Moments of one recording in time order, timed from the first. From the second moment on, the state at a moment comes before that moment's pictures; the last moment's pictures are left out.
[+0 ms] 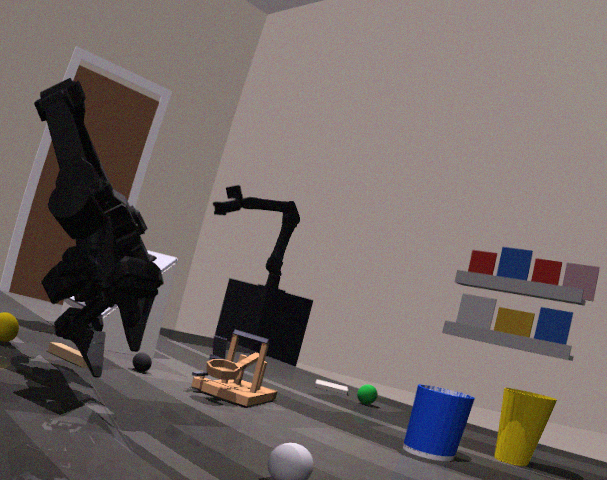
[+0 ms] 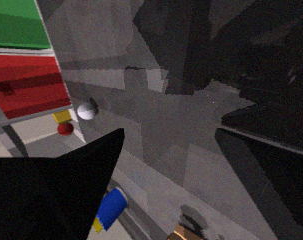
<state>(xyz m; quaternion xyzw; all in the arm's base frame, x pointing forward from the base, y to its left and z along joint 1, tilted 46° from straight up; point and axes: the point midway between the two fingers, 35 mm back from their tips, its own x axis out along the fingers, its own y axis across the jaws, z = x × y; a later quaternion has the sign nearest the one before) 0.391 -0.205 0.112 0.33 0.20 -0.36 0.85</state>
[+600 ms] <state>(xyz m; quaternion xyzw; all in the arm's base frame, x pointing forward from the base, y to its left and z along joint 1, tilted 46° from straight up) 0.404 -0.146 0.068 0.16 0.36 -0.29 0.87</state>
